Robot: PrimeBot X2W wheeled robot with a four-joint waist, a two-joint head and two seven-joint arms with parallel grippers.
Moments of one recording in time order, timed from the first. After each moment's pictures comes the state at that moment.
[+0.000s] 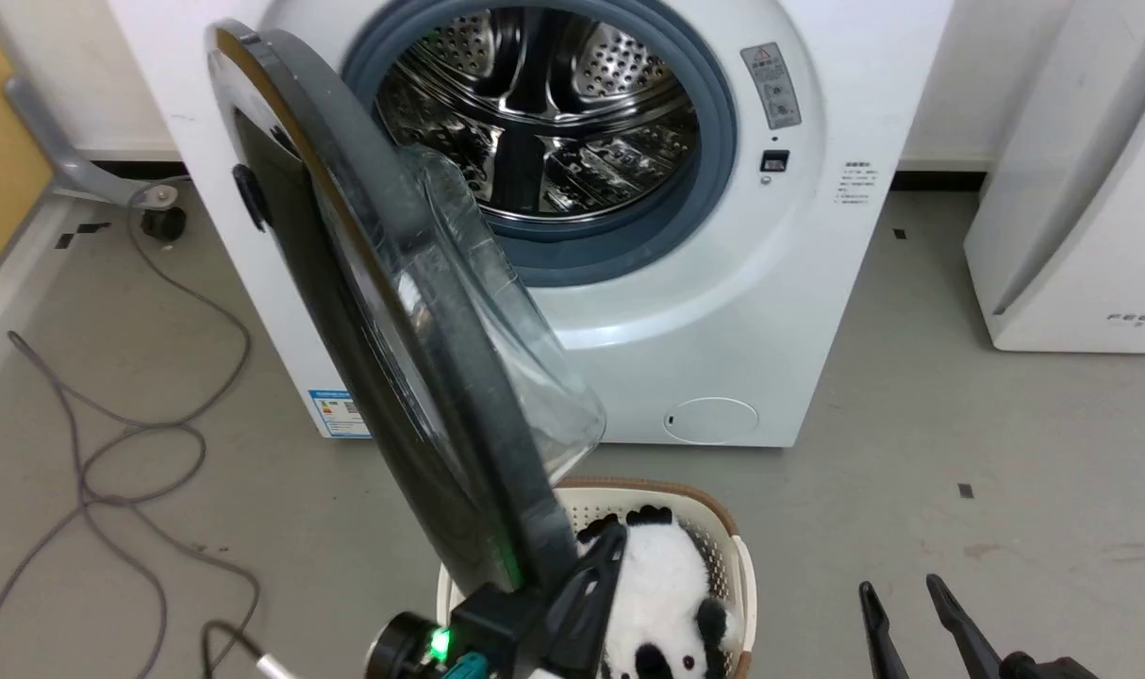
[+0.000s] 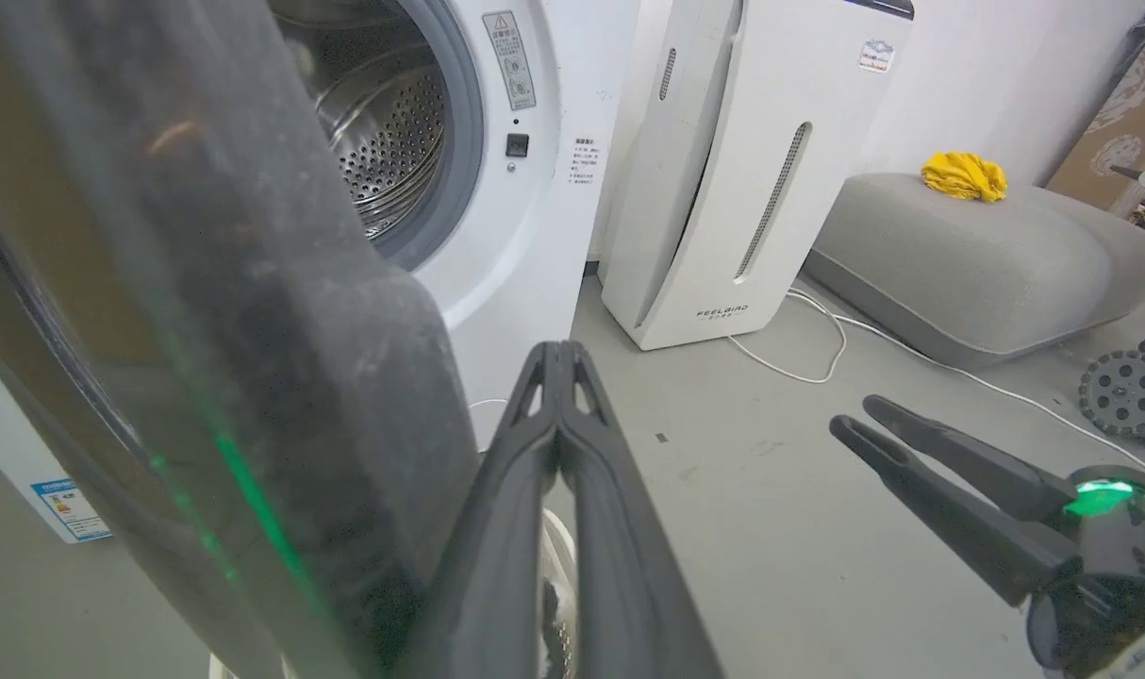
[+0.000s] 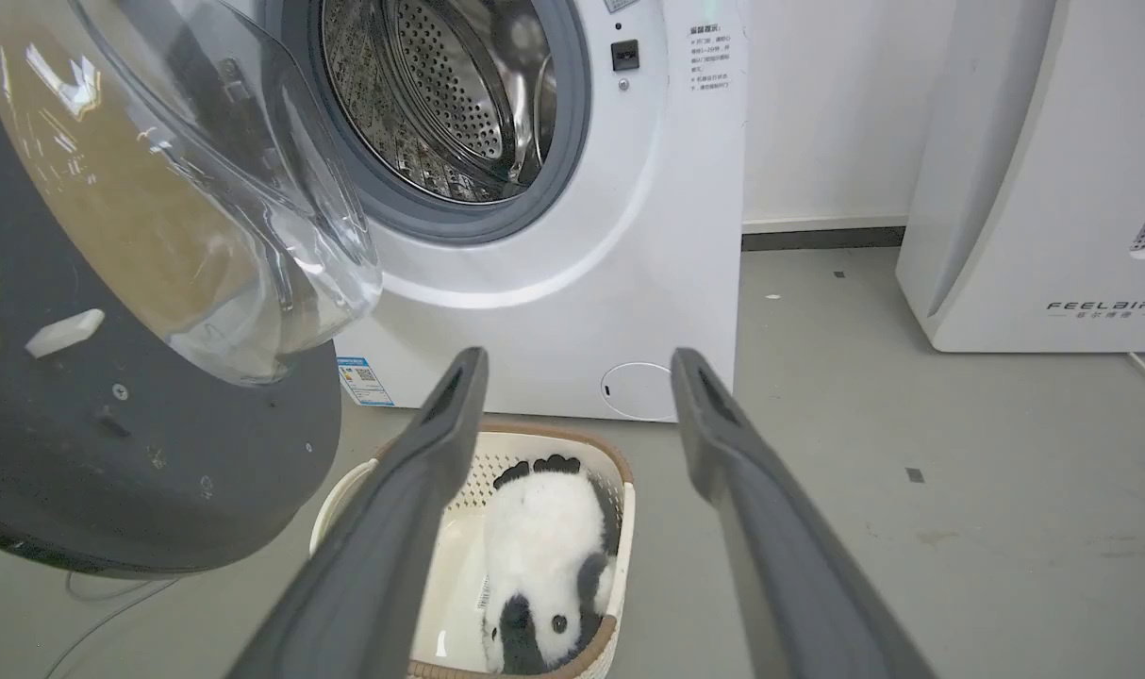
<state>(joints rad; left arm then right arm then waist) -0.09 0.24 -0.73 -0.13 -0.42 0.32 -0.05 0.18 -0.05 0.05 0.11 0.17 0.13 -0.26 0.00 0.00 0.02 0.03</state>
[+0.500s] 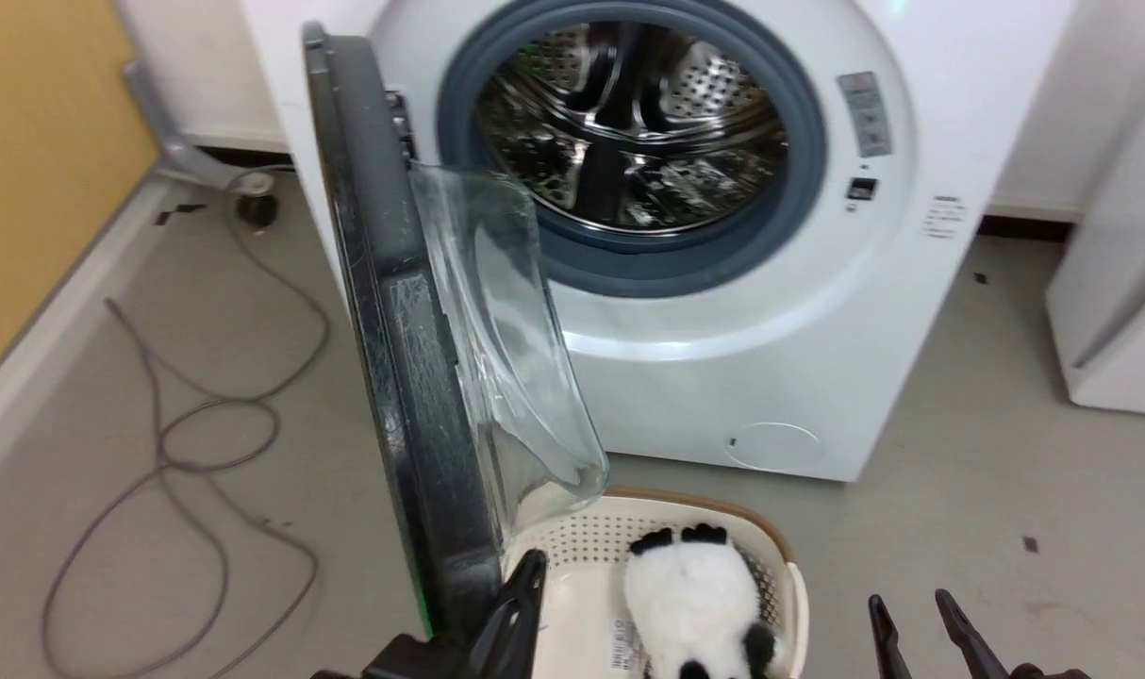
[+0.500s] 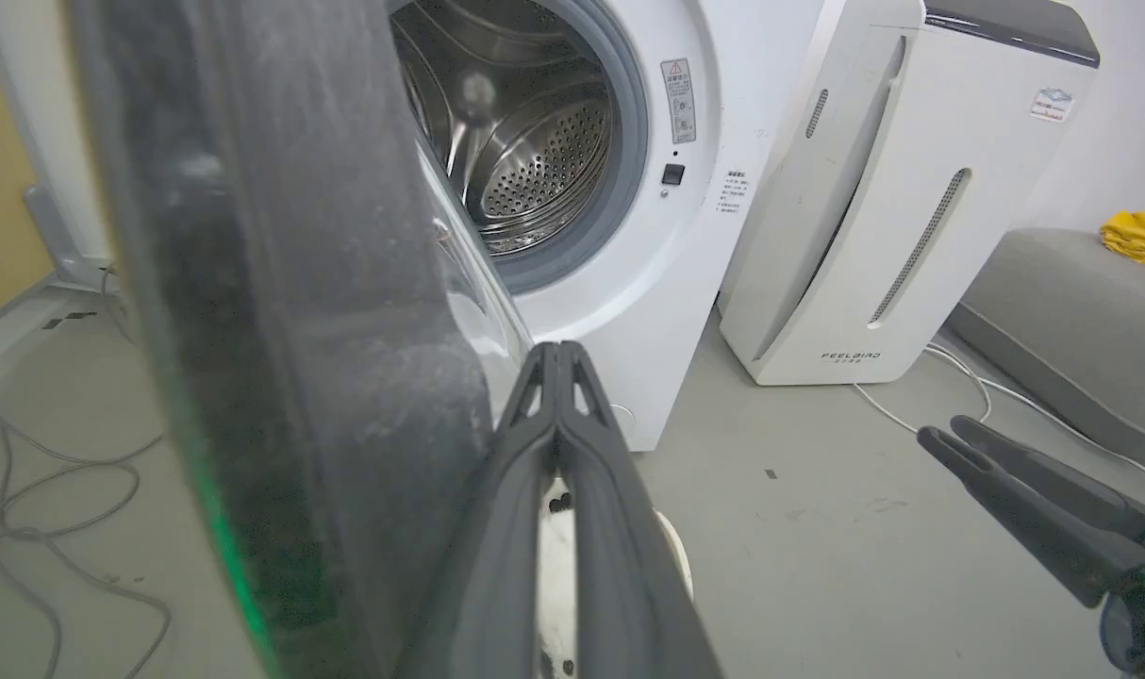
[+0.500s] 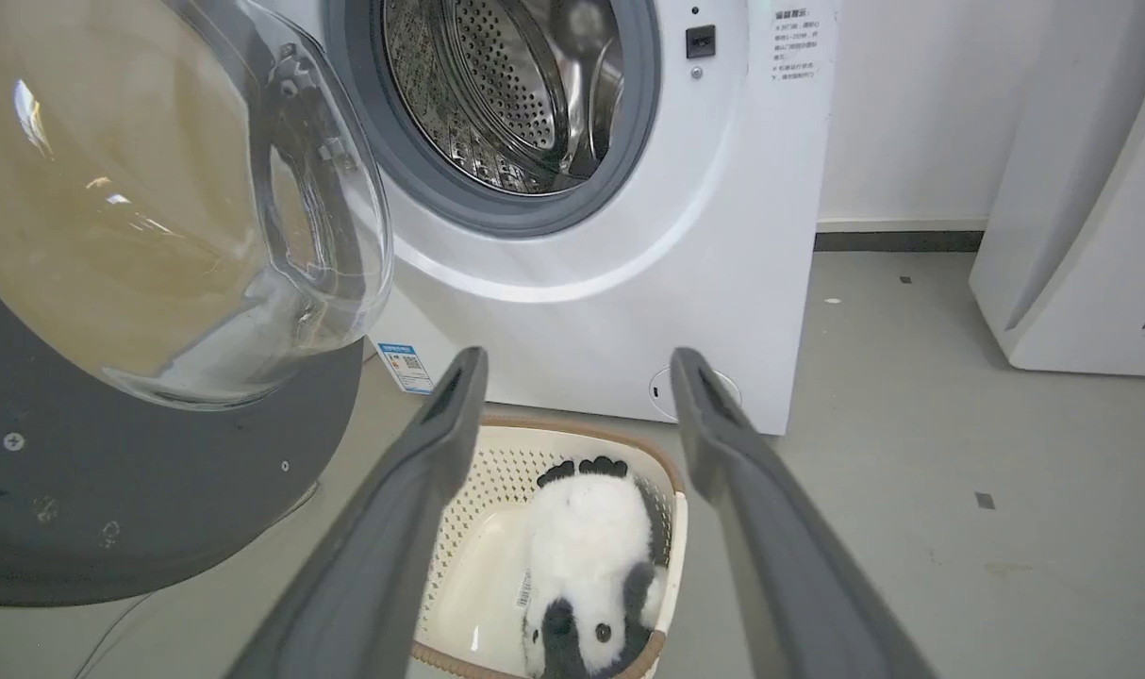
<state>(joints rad) 0.04 0.33 -0.68 -0.29 -0.40 0.44 -0.05 0.20 -0.05 0.04 0.12 0.19 0.13 -0.26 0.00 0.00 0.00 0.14</state>
